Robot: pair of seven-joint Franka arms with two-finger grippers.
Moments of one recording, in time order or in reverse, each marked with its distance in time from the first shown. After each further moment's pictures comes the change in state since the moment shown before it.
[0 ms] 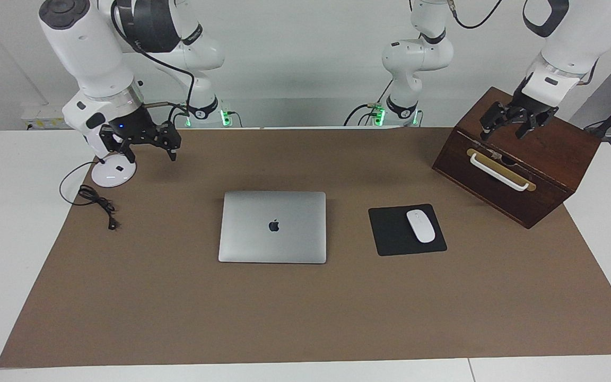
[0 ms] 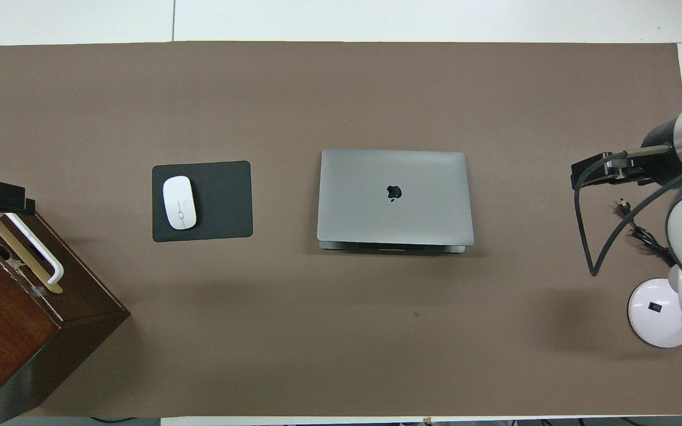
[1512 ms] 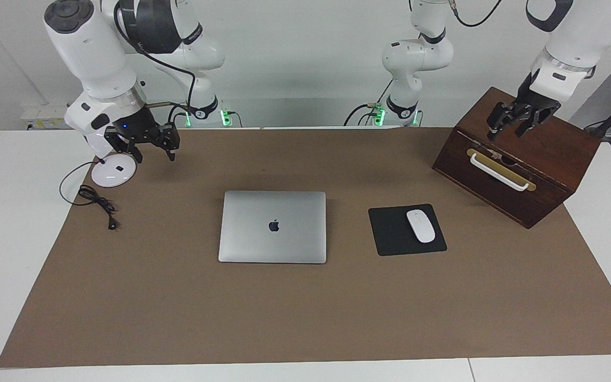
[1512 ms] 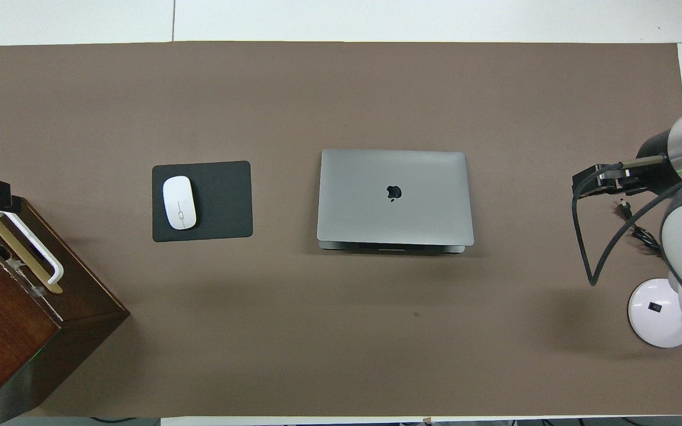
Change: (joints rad) left arm 0.014 -0.008 -0.004 0.009 0.004 0.008 -0.080; right arm 0.001 -0.019 0.001 -0.040 0.000 -0.002 -0.014
